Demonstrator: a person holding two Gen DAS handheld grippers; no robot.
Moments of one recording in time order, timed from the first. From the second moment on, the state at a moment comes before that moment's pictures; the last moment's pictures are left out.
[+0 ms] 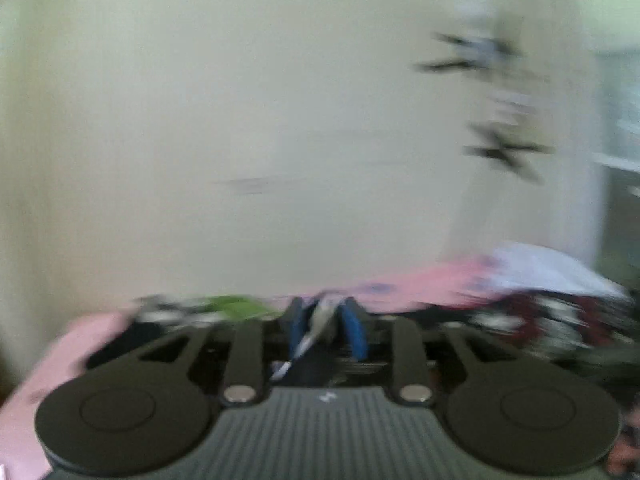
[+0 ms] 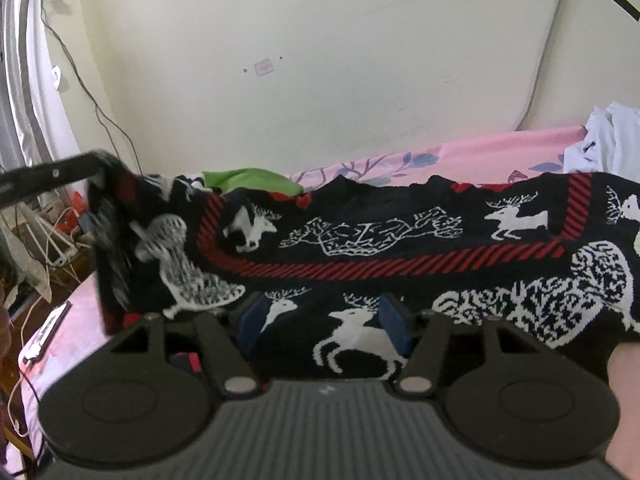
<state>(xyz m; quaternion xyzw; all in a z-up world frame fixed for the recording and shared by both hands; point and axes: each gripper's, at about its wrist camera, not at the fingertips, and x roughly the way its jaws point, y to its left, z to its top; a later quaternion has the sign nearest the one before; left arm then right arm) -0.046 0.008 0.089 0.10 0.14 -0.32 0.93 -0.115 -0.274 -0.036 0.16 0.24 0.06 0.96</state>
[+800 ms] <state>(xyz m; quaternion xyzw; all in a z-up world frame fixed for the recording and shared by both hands) -0.027 0.173 -0.004 -0.06 0.28 -0.19 0.94 -0.107 -0.142 0.063 -0.08 0.16 0.22 0.96</state>
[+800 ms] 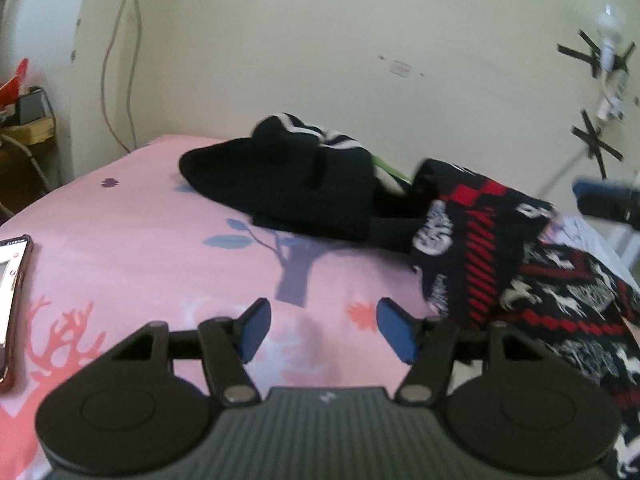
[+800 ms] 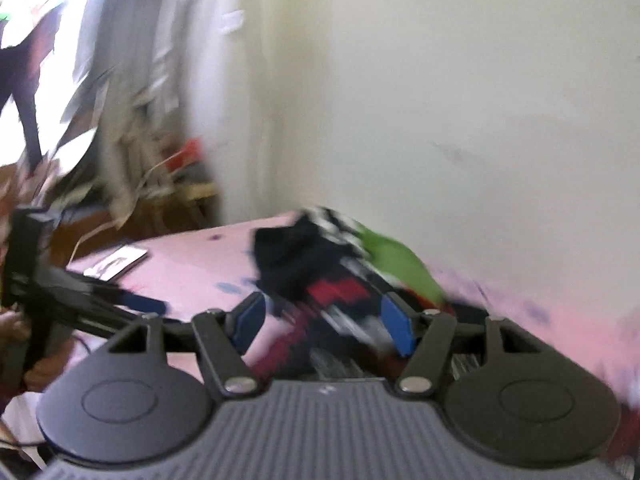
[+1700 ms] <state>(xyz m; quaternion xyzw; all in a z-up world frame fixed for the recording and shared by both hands) -0.022 0.194 -0.011 -0.14 0.25 -0.21 0.93 0.014 -0.031 0.201 -0.01 0.07 0.31 0.95</state>
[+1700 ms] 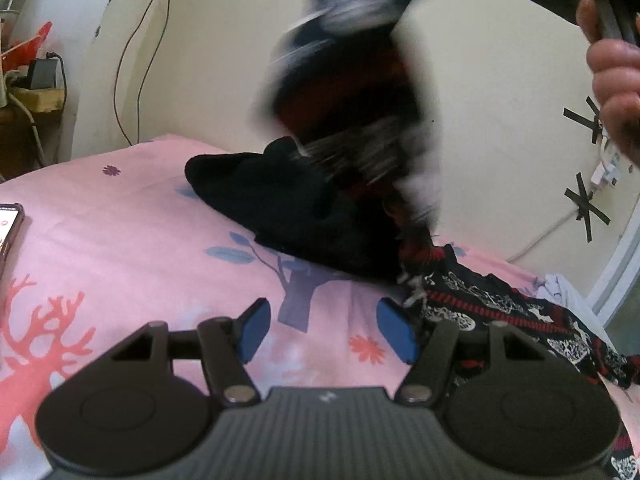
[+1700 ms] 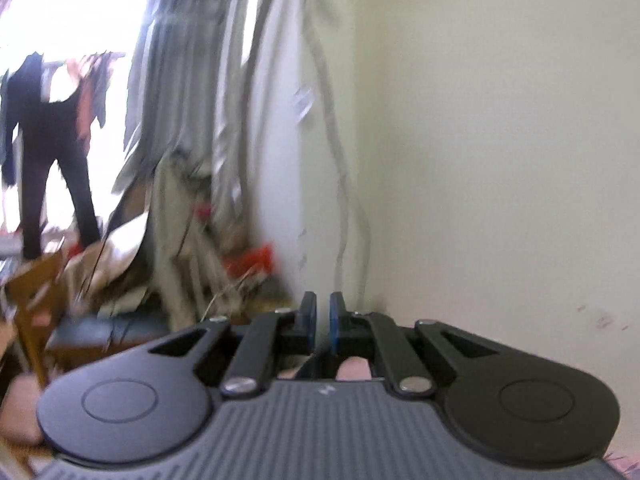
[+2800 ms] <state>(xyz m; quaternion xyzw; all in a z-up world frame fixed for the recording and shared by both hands) -0.083 0.253 -0.007 -0.19 0.24 -0.19 0.93 0.047 0.071 0.057 -0.23 0.22 0.31 0.90</state>
